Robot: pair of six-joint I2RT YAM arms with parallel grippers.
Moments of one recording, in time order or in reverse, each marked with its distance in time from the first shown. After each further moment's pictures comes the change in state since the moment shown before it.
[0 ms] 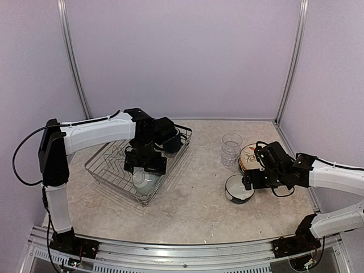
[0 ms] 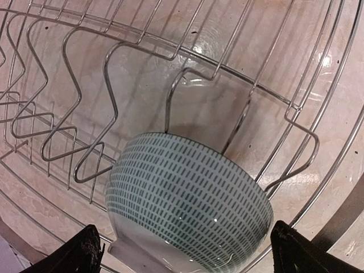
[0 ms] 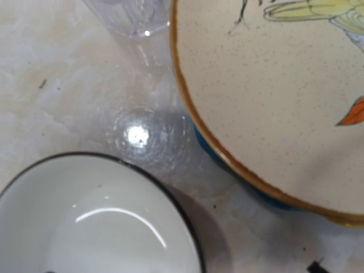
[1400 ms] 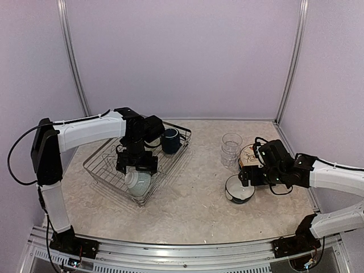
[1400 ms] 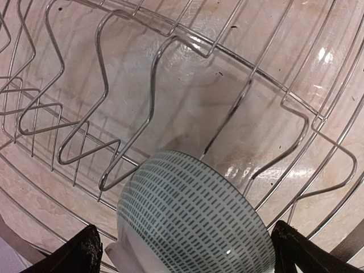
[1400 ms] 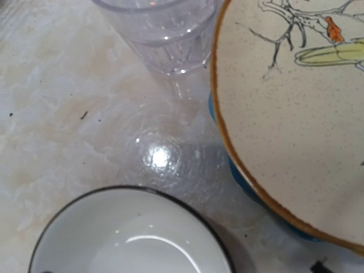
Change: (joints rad) left arm 0.081 -0.053 -0.084 0.016 0.054 0.051; right arm 0.000 -0.017 -0.007 0.091 -0.028 -0.012
